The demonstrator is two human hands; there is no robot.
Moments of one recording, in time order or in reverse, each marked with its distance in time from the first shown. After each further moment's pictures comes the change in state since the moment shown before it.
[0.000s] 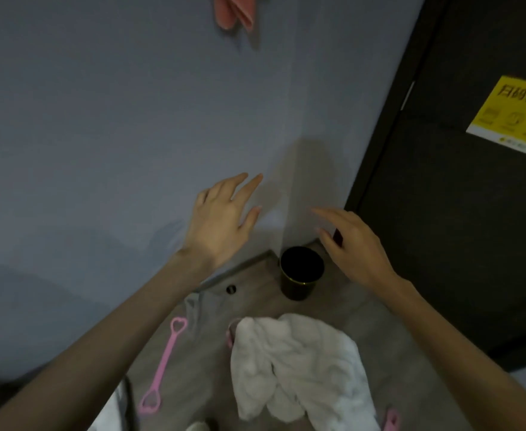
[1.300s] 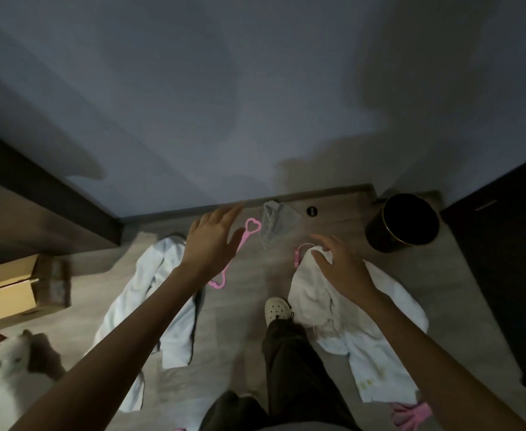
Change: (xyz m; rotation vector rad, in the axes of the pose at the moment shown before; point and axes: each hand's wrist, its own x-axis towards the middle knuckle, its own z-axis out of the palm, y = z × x) left_hand -0.201 -0.229 0.127 -0.018 -0.424 -0.650; right_hand 0.009 -0.048 0.332 0.331 -0.656 0.171
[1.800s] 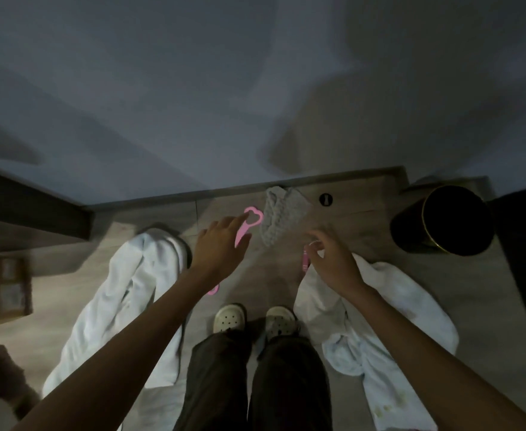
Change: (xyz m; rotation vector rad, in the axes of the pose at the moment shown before) left_hand 0.155 -0.084 0.188 -0.105 -0.220 -0.113; right_hand 0.196 0.101 0.123 0.069 -0.109 0.221
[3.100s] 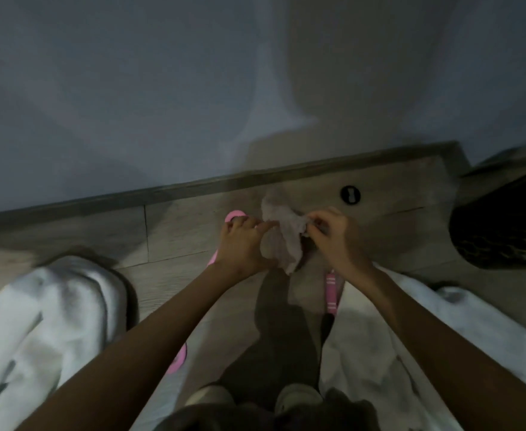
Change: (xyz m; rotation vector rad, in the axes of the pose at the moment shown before) left_hand 0.222 -0.119 0.296 0.088 -0.097 0.218; right_hand 0.239 0.157 0.175 -0.062 0.198 -0.182
